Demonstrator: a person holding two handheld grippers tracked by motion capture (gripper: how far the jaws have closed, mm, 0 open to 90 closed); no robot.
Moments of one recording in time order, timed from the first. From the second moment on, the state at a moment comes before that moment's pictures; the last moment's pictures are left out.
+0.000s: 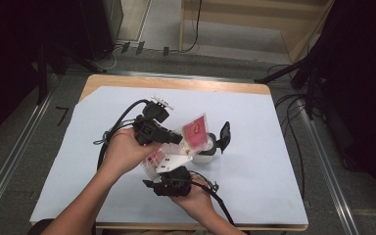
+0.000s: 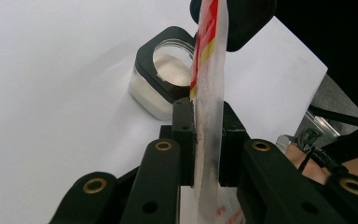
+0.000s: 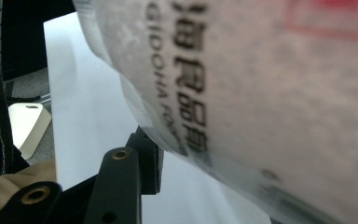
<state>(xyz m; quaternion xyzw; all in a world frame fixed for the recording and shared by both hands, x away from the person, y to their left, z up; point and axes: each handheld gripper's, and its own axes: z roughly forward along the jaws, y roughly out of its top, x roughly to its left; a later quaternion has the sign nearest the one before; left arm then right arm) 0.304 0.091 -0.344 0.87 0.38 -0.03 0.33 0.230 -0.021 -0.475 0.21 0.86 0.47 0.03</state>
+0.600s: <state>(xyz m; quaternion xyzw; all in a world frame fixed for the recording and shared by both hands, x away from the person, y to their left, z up) 0.298 0.099 -0.334 0.86 0.36 -0.01 0.36 0.238 -0.031 -0.472 0.22 0.85 0.47 0.04</state>
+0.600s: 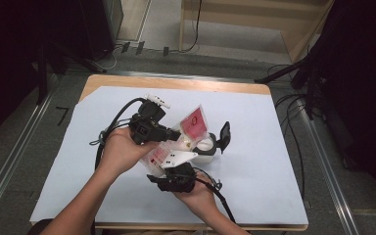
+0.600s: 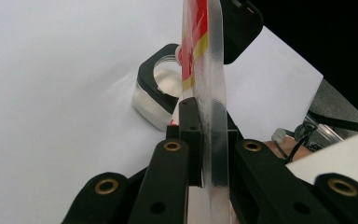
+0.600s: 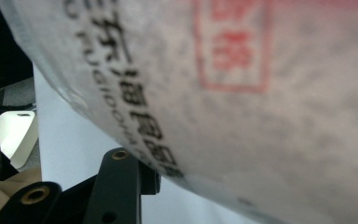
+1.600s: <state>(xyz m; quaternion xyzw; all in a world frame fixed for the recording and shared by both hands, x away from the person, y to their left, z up) 0.278 0.151 -0.318 0.84 0.28 0.01 0.47 0.264 -0.075 -0.458 0.32 0.78 0.53 0.05</state>
